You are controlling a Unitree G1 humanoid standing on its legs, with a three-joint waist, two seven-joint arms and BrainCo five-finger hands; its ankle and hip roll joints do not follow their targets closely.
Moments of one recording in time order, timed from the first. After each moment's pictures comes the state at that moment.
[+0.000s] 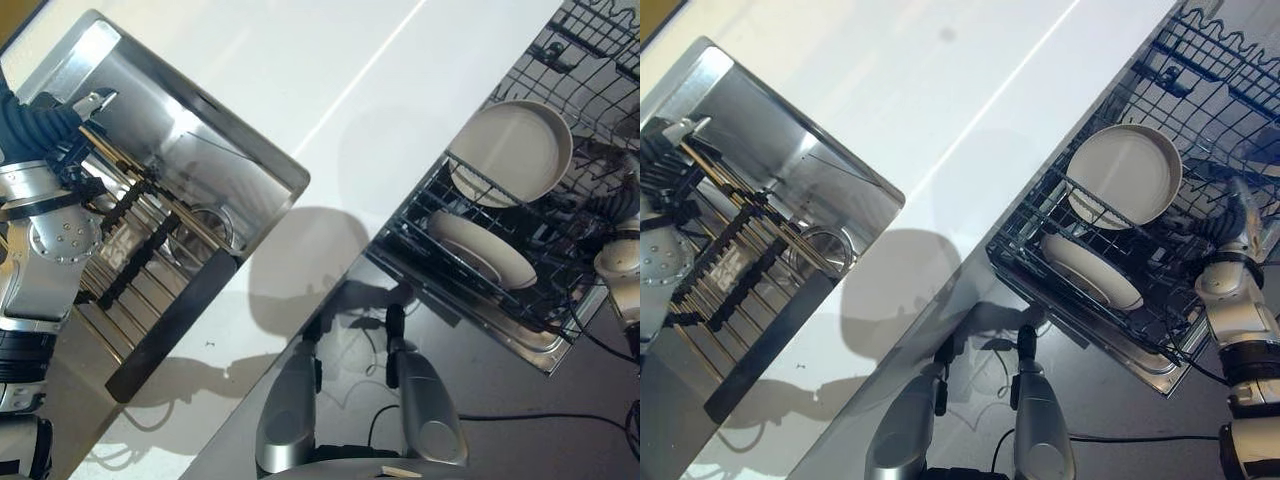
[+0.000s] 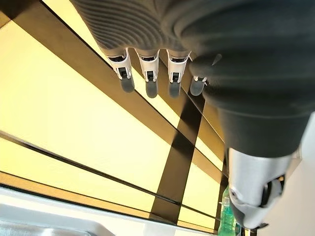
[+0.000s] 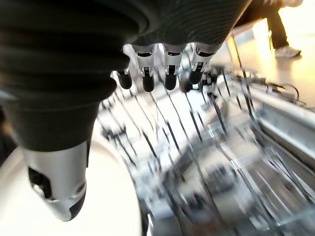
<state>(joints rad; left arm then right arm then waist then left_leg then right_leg) -0.34 0.98 0.10 0.01 0.21 -0.08 0.76 -0.44 -0.89 0.00 0.50 0.04 0.08 -0.47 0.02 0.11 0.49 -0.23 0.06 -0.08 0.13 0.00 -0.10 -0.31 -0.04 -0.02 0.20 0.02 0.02</state>
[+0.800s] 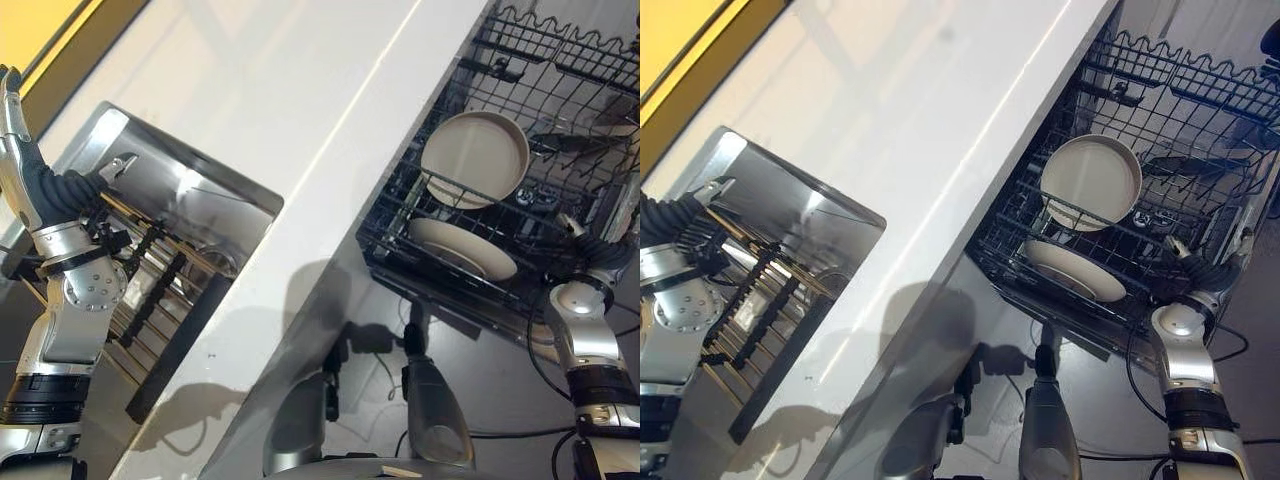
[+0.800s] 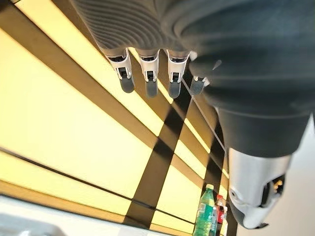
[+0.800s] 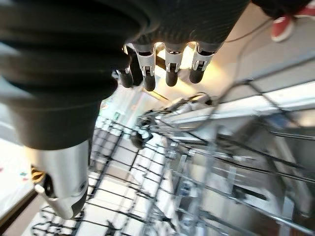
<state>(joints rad) -0.18 0.78 0.13 -0.03 0.26 -0.12 0.76 -0.25 -0.57 -0.14 0.41 0.25 -0.02 -0.75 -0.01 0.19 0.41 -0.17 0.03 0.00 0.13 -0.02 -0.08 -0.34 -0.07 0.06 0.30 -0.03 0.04</state>
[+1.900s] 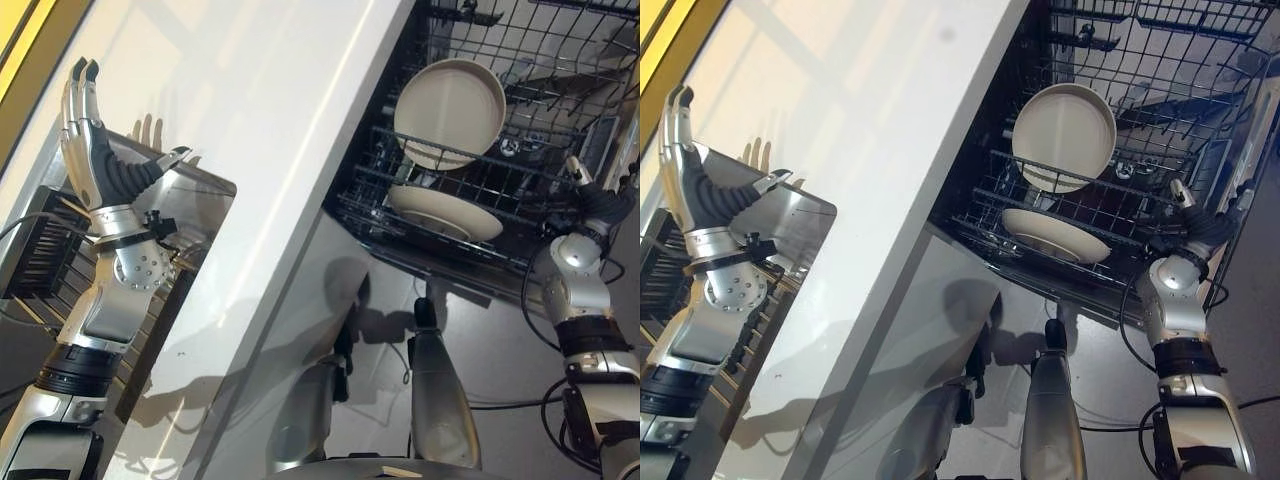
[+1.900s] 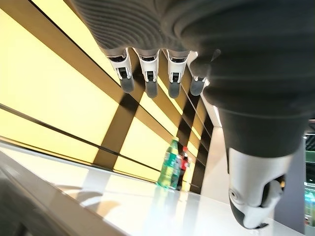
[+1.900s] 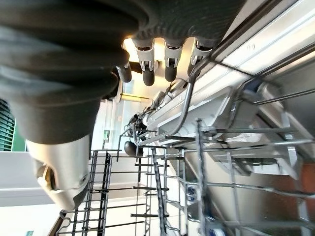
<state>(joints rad) -0.34 0.78 -0.10 -0.02 0.25 0.00 0.78 -0.53 -0.60 -0.04 0.54 0.49 -0.20 -0.64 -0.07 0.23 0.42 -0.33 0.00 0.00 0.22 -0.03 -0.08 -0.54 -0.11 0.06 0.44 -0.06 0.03</state>
